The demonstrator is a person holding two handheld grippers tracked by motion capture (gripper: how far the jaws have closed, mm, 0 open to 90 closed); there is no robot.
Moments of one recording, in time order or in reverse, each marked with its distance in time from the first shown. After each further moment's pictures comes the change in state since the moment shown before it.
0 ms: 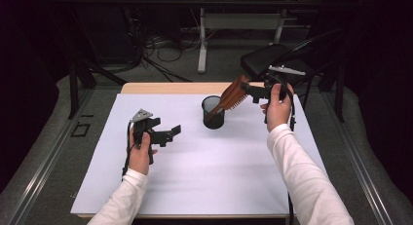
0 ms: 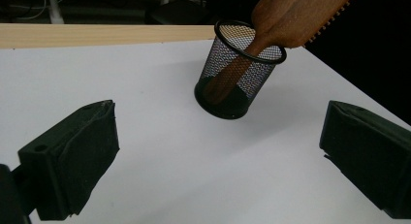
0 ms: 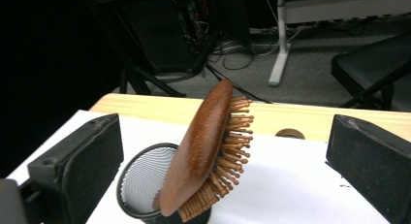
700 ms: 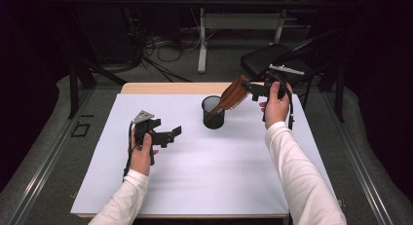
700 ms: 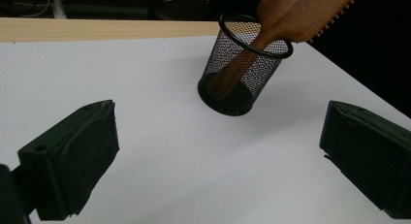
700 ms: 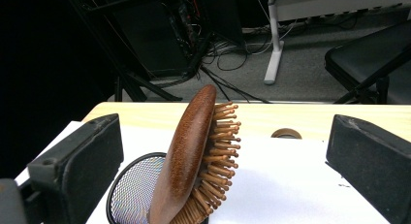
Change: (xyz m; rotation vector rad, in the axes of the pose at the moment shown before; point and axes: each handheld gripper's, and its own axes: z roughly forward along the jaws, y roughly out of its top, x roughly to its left) left arm 0.001 -0.005 0.005 0.011 0.014 0.001; right arm -0.007 0.000 0.012 -0.002 -0.035 0.047
